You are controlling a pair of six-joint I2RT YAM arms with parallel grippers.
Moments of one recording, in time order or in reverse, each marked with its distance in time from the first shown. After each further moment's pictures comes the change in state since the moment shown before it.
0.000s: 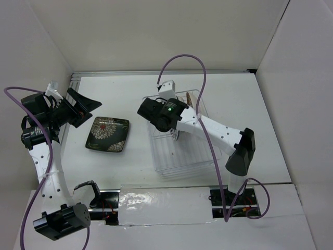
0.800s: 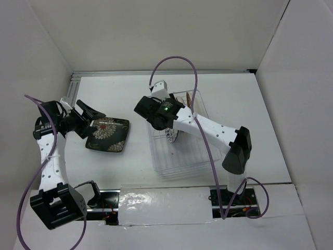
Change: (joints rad) left arm 0.000 0.101 -0.196 0.024 -0.063 0.000; right arm -0.001 0.047 0.011 0.104 -0.067 -0.182
